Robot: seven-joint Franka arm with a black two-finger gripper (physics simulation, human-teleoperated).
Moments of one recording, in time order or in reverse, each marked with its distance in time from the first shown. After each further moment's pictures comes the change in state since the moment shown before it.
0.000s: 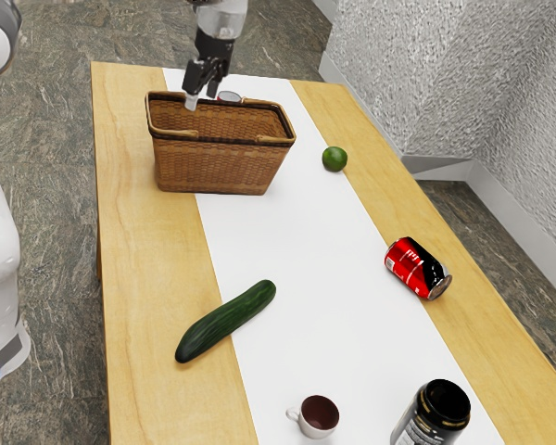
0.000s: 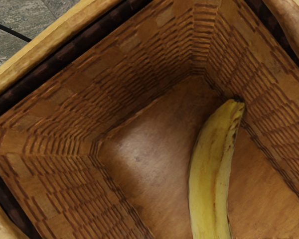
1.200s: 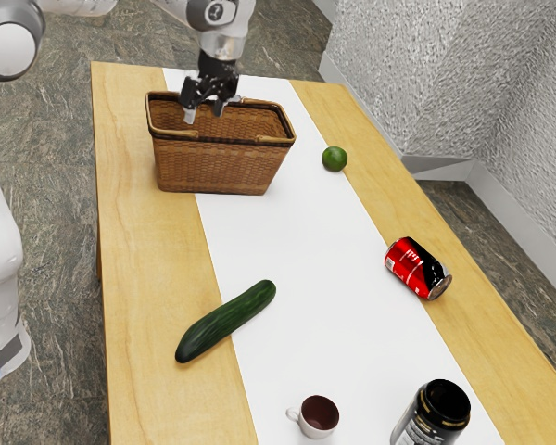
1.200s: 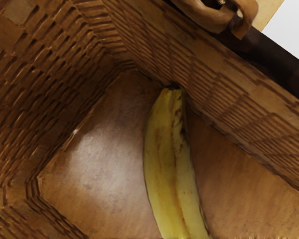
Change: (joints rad) arm 0.044 0.084 0.002 -0.054 -0.011 0.137 0.317
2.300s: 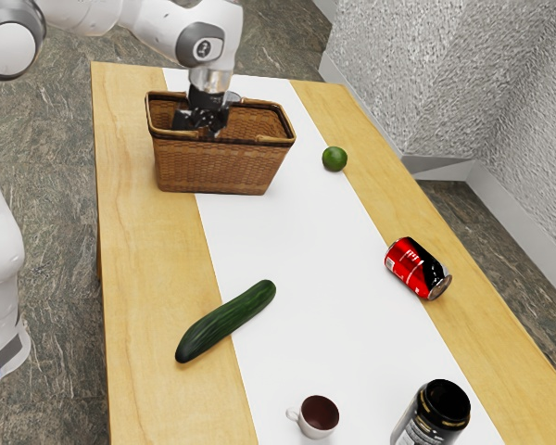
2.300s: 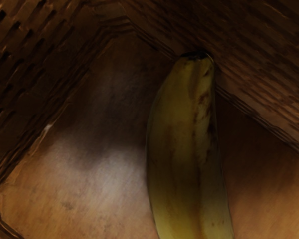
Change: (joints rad) arm 0.030 -0.004 0.002 -0.181 -0.049 0.177 0.055
